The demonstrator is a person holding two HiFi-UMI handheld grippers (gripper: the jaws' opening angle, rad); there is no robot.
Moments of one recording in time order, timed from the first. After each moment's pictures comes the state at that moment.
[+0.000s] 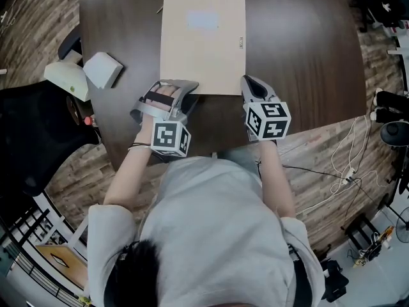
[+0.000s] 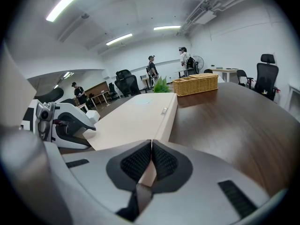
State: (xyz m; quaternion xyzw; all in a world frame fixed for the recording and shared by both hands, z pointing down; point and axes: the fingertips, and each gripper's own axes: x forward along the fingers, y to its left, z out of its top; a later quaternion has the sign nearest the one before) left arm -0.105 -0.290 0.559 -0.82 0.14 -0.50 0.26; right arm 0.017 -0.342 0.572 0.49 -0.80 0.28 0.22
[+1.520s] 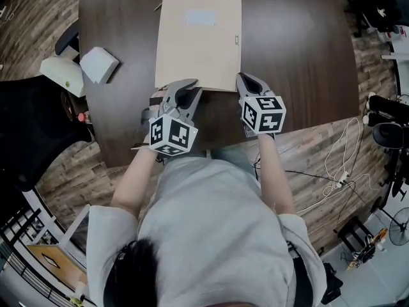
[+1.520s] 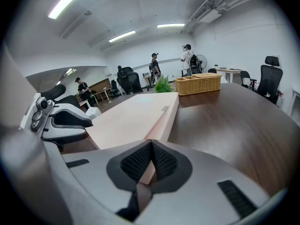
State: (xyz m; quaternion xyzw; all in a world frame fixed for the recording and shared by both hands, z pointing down) left arm -0.096 -0.299 0.530 -0.88 0.33 -0.32 0.04; right arm 0.017 -0.342 0.573 0.47 -0.80 0.28 0.23
